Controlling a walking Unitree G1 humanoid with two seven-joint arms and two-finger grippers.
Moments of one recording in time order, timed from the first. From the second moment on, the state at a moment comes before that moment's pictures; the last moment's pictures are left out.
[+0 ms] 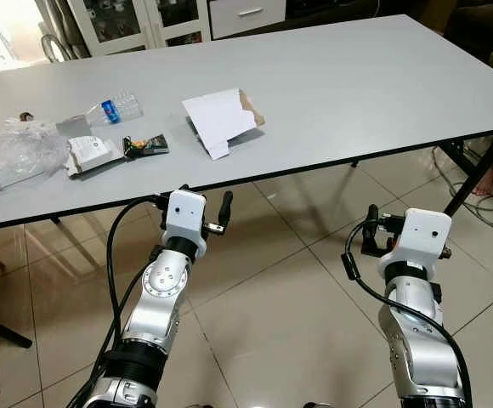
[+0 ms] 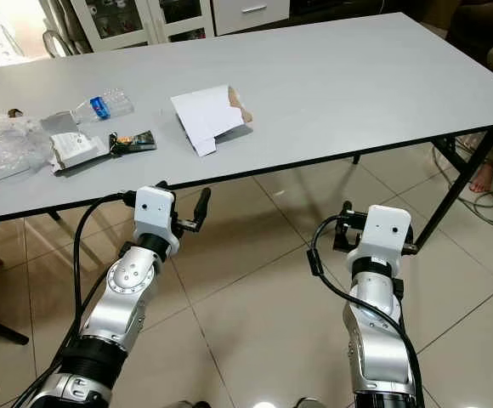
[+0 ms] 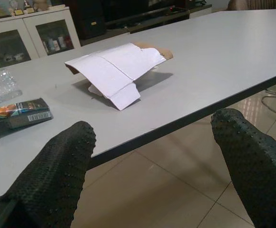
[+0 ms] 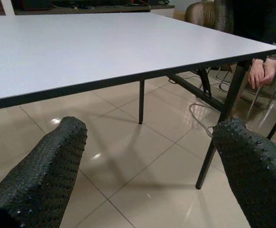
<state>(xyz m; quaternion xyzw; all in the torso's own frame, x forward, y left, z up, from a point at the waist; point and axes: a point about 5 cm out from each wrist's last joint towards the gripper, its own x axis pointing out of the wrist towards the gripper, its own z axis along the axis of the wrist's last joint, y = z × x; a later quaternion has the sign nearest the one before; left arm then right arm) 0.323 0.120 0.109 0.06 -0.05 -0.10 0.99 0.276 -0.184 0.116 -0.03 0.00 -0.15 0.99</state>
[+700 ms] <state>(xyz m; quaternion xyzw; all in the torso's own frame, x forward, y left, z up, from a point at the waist) 0.323 0.119 0.109 0.06 -0.05 -0.10 0.99 0.278 -0.186 0.115 -0.08 0.02 -0.16 0.98</state>
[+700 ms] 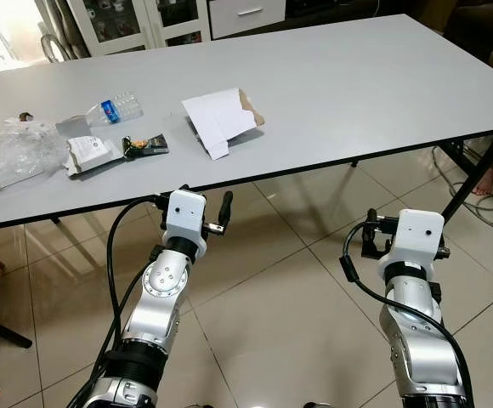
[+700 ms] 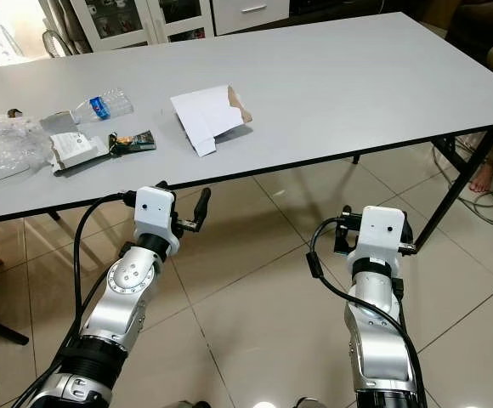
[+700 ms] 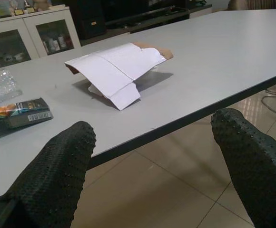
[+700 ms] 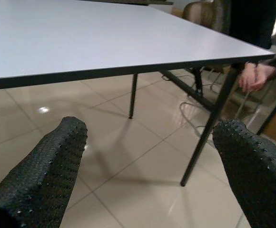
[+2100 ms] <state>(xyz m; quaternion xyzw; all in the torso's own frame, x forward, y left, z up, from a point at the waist) 0.328 0.118 0.111 0.05 -0.04 -0.10 0.99 0.282 -0.179 0.136 -0.09 -0.02 -0.11 0.99</state>
